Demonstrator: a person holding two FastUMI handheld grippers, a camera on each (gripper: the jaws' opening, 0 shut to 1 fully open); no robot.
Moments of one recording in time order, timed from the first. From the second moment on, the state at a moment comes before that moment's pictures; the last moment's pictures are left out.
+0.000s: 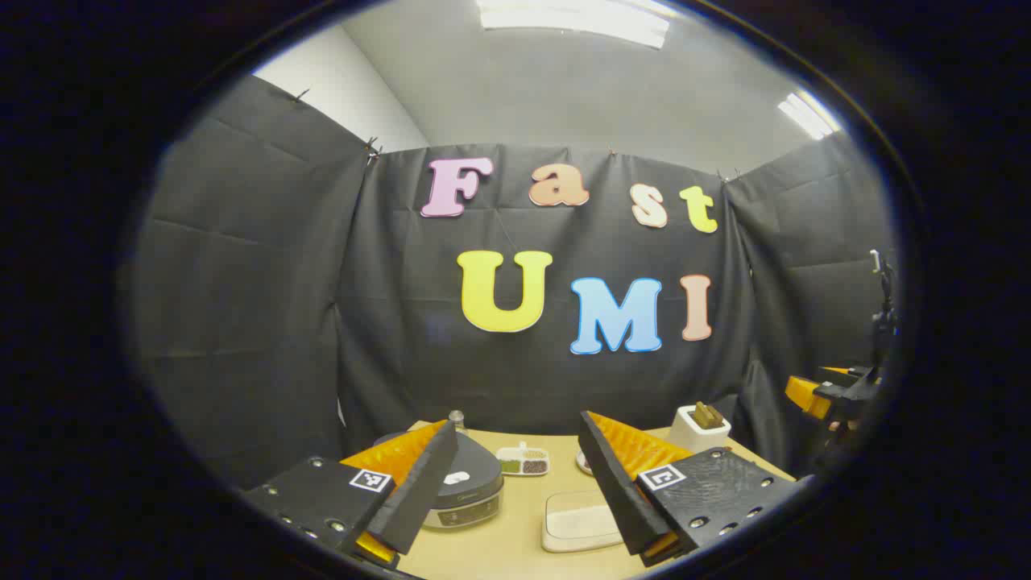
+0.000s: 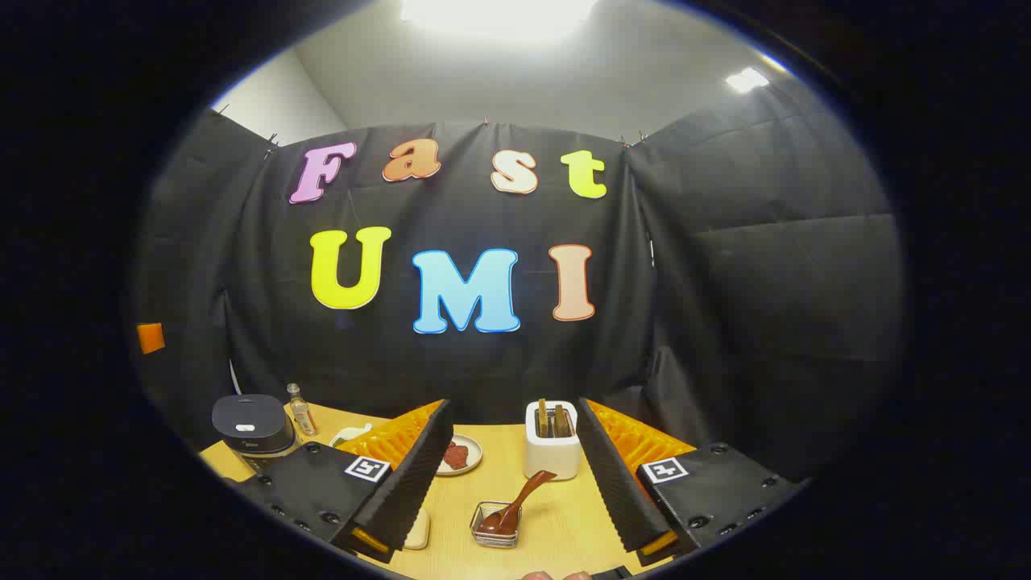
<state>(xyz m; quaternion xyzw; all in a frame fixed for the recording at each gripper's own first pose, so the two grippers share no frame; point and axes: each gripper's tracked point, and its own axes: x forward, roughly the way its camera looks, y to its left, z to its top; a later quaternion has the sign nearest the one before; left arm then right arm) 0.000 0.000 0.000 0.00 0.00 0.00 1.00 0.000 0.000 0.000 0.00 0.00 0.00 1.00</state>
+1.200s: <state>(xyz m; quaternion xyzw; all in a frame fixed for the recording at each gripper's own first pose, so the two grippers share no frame) 0.017 -0.019 -0.027 -0.01 0.05 0.05 1.00 0.040 -0.037 -0.031 0.03 0.02 0.01 1.00</state>
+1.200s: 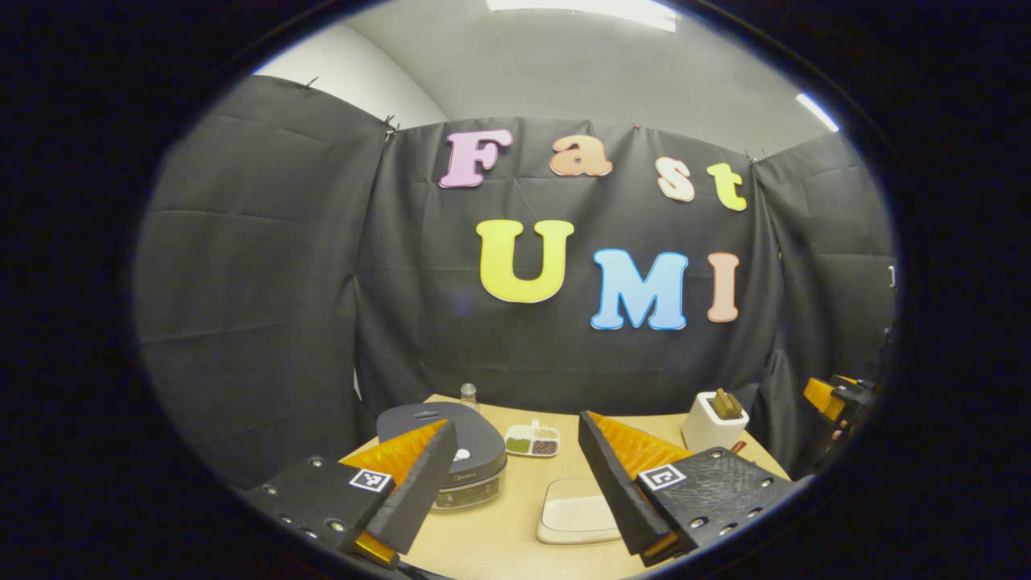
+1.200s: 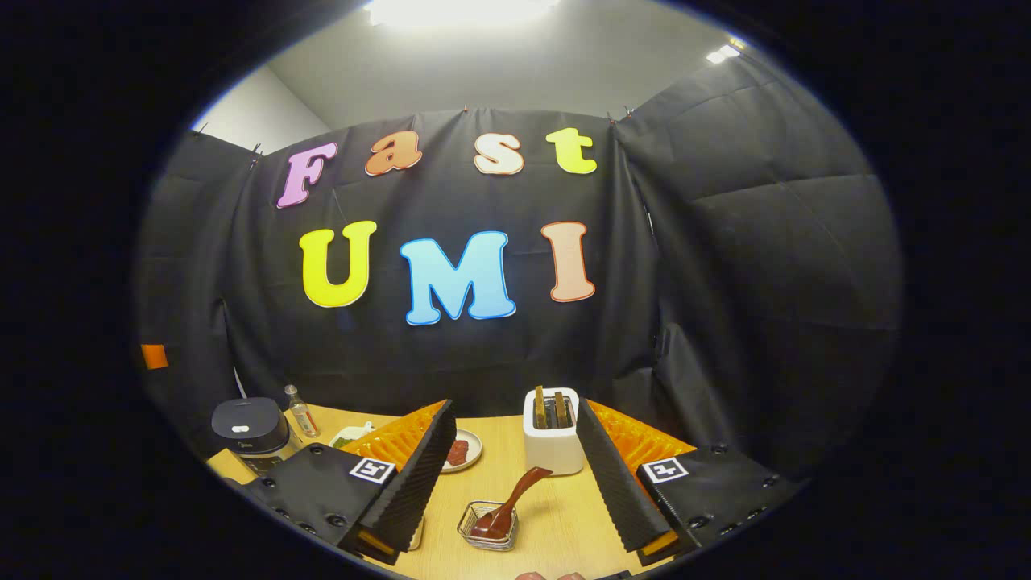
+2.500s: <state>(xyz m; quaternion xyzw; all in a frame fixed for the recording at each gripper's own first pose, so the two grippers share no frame) 0.103 0.078 -0.009 -0.03 0.08 -0.01 1.00 0.031 0.039 -0.041 0.02 0.05 -0.02 1.00</state>
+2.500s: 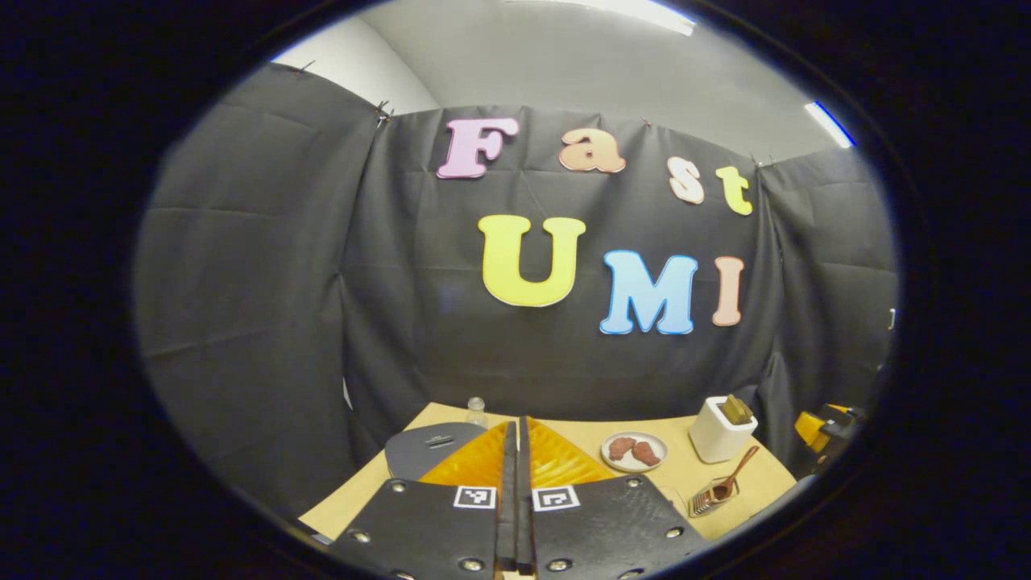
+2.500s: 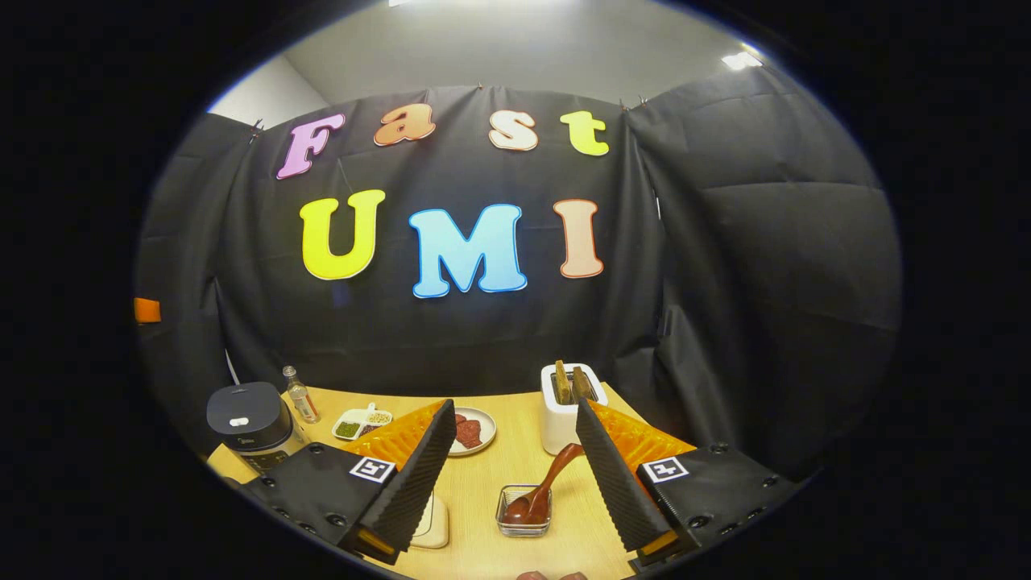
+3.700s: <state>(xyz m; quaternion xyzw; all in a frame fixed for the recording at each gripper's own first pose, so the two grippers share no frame) 0.229 0.114 -0.260 -0.07 0.37 -0.13 0.92 -0.003 0.066 -0.063 -0.01 0.10 -0.14 0.99</state>
